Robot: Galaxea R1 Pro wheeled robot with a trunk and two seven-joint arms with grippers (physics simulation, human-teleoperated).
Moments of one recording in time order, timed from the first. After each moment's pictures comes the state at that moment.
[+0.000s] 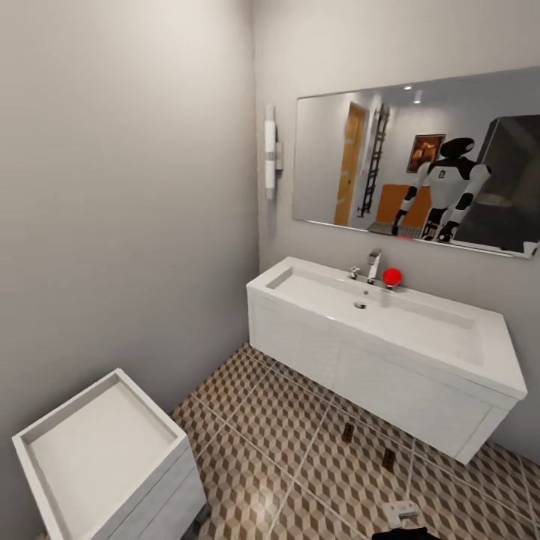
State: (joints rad) left arm -0.42 0.05 -0.19 0.04 0.54 0.22 -0.02; right arm -0.55 -0.07 -0.28 0.02 0.39 0.10 -0.01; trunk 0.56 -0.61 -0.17
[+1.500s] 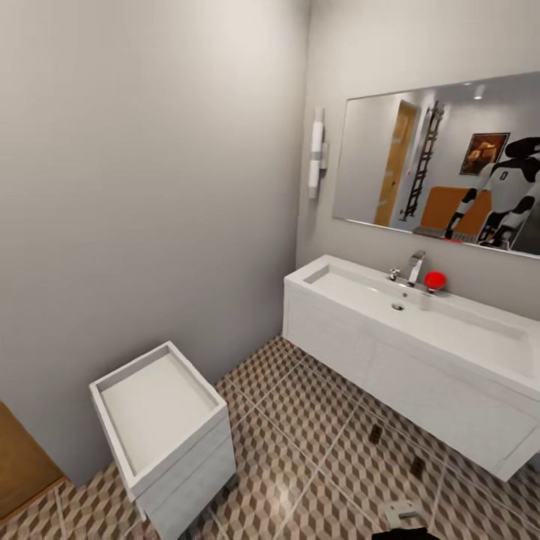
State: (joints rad) left arm -0.39 0.06 -0.19 0.04 0.56 0.21 -0.02; right arm -0.55 -0.07 -0.28 0.02 0.39 0.10 -0.01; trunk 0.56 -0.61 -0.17
